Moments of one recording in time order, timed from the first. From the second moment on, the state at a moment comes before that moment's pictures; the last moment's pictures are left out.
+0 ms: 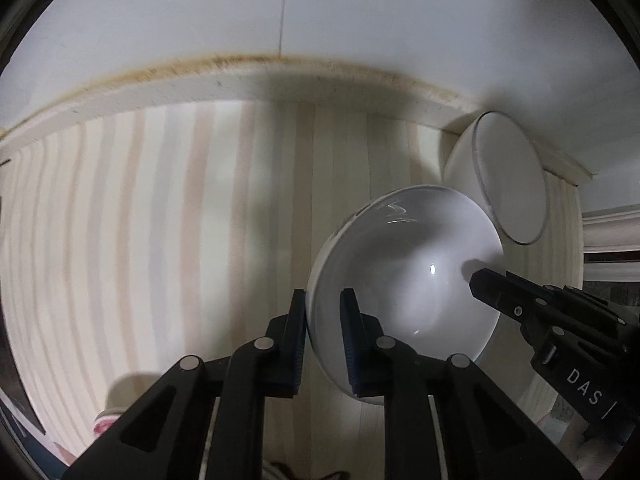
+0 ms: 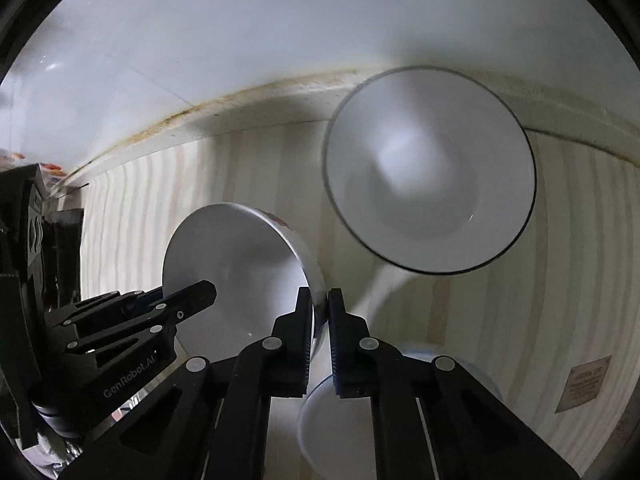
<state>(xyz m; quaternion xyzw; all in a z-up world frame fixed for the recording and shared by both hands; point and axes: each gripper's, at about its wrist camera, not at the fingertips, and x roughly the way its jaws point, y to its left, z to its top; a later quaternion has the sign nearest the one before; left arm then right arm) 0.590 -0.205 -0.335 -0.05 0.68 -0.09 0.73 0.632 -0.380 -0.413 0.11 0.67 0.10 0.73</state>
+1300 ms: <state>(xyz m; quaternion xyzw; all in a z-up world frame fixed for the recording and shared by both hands) 0.448 -0.267 -0.362 0.02 0.72 -0.16 0.67 0.423 -0.427 -0.440 0.19 0.72 0.07 0.66</state>
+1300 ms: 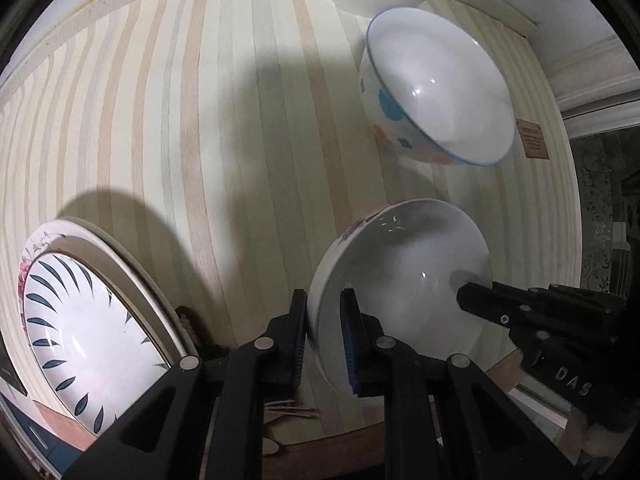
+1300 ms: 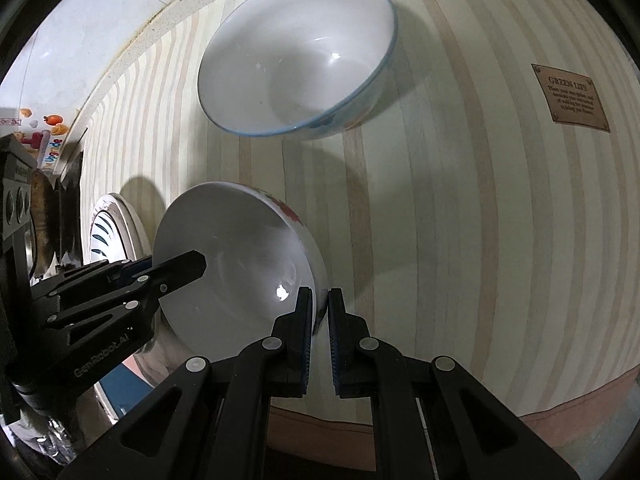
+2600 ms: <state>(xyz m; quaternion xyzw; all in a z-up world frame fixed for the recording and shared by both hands) 0.570 -0.332 -0.379 -0.01 0.71 -0.17 0.69 0.528 -0.493 -0.441 0.25 0.67 0.03 0.70</state>
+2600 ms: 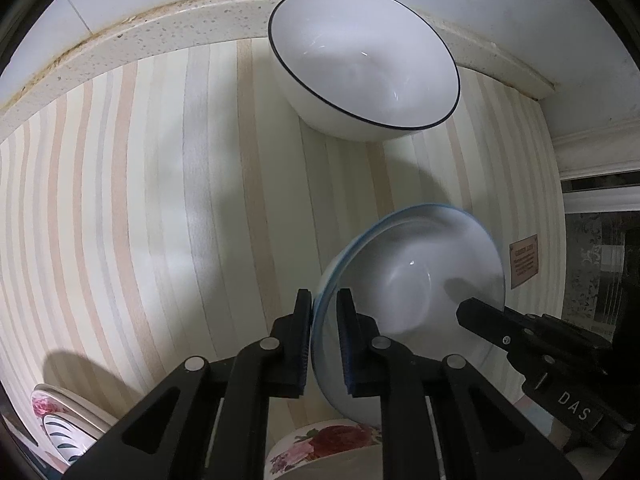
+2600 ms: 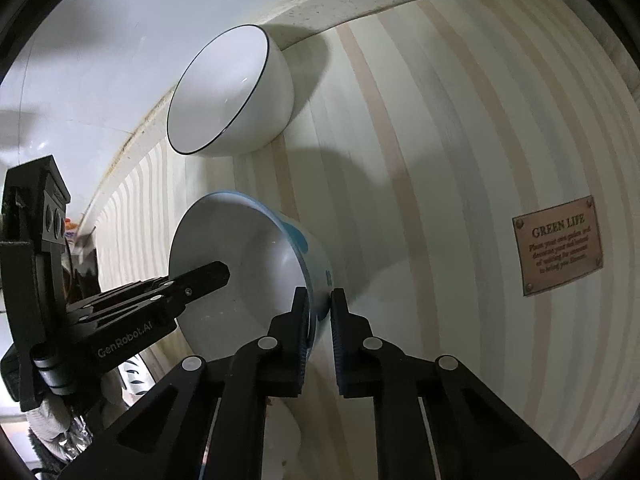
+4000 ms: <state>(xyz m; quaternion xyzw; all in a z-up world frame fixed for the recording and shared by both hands) 0.451 -0.273 -0.328 0.02 0.69 -0.16 0.71 0.425 -0.432 -0.382 0.22 0.68 0.09 0.70</state>
